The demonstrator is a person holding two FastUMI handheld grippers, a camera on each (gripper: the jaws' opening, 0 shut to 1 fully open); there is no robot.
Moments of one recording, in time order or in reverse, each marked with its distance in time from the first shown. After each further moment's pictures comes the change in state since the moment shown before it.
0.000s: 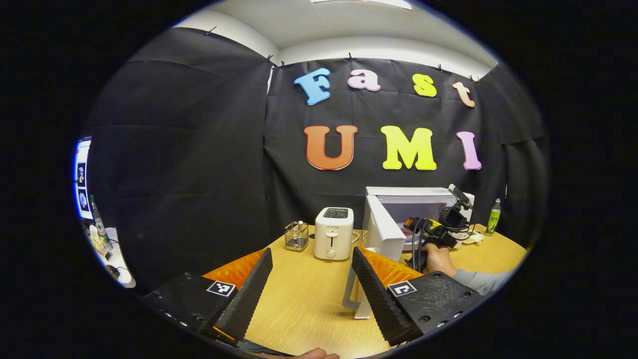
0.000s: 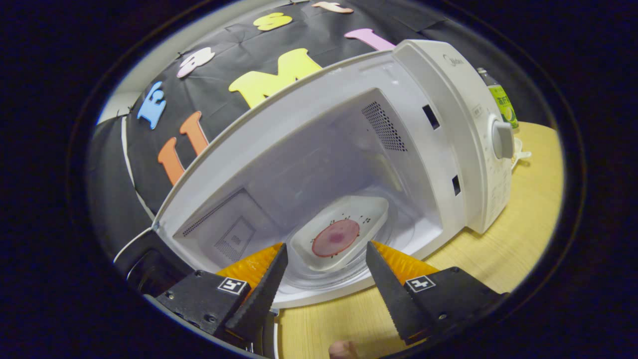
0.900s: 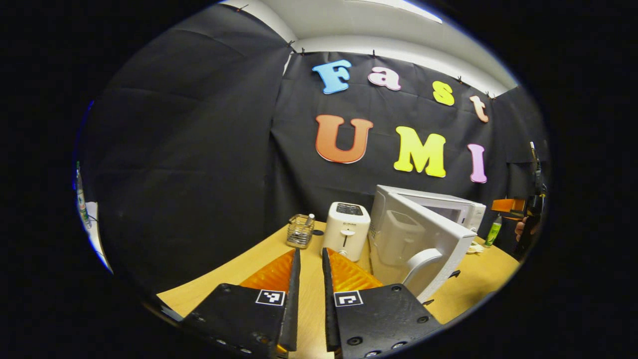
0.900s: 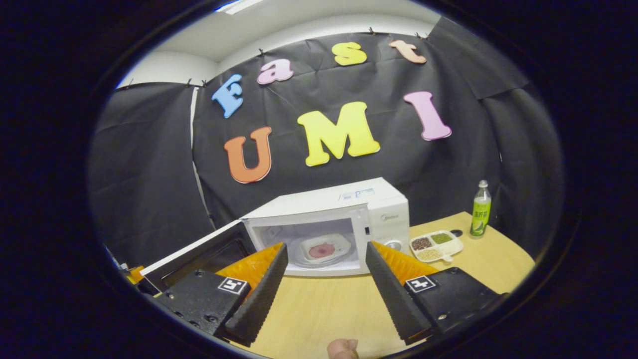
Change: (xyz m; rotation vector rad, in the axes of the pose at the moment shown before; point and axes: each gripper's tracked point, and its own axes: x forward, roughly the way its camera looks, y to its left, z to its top) left arm 0.067 0.037 -0.028 -0.143 -0.005 -0.098; right arm -0.254 -0.031 0.139 -0.381 -0.108 0.141
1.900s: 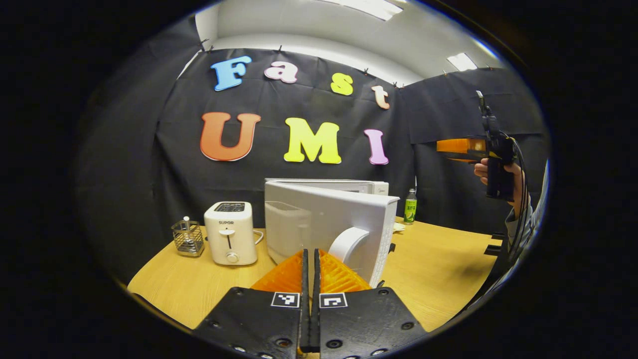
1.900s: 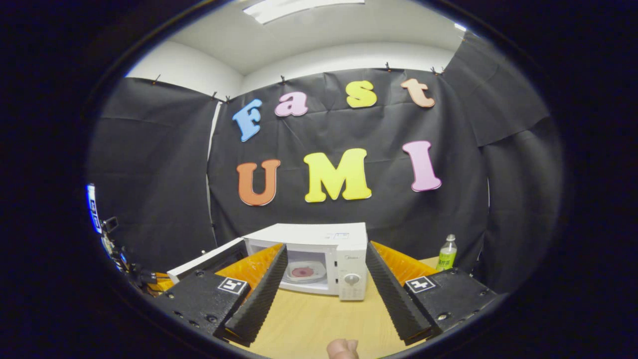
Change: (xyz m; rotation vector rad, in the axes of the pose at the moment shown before) left arm 0.003 -0.172 -0.046 0.175 -0.012 -0.562; right arm -0.084 -0.054 0.068 -0.139 -0.162 0.028
